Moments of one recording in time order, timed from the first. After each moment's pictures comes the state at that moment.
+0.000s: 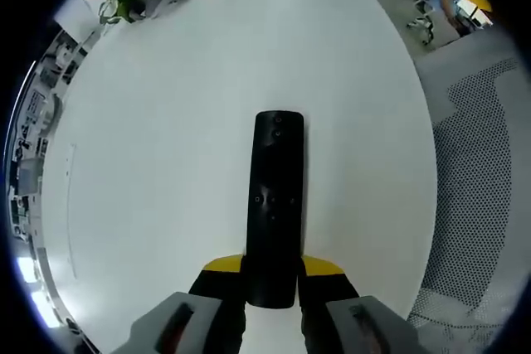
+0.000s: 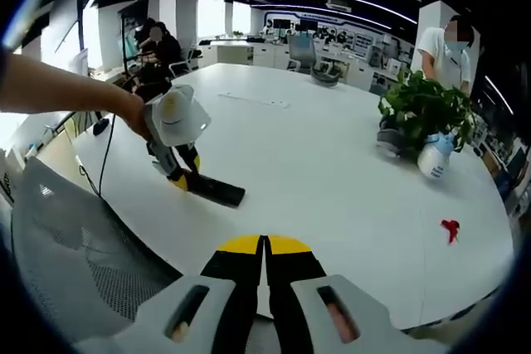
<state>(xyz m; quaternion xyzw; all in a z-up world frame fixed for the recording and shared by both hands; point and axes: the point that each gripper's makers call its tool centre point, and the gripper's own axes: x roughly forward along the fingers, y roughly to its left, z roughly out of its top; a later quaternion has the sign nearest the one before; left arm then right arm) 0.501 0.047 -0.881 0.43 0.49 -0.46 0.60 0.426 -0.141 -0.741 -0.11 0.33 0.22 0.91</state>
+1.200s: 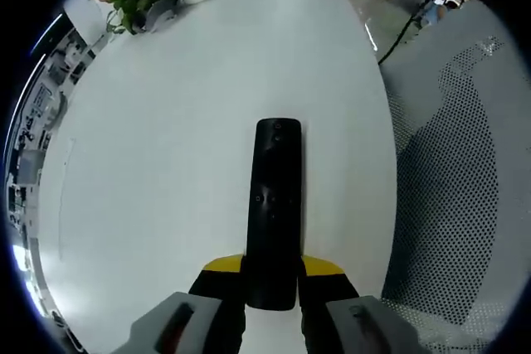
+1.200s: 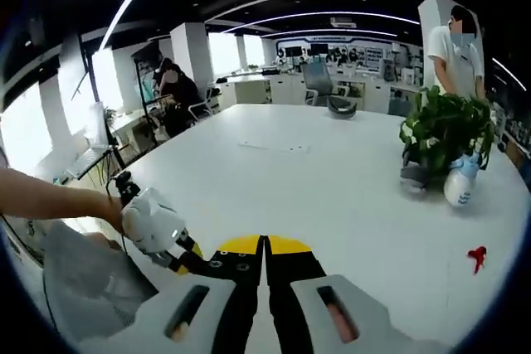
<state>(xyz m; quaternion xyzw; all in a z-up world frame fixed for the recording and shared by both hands) 0.444 0.043 -0.880 0.38 0.47 -0.48 0.64 0.495 -0.106 -0.668 -0.02 0.26 0.28 0.92</state>
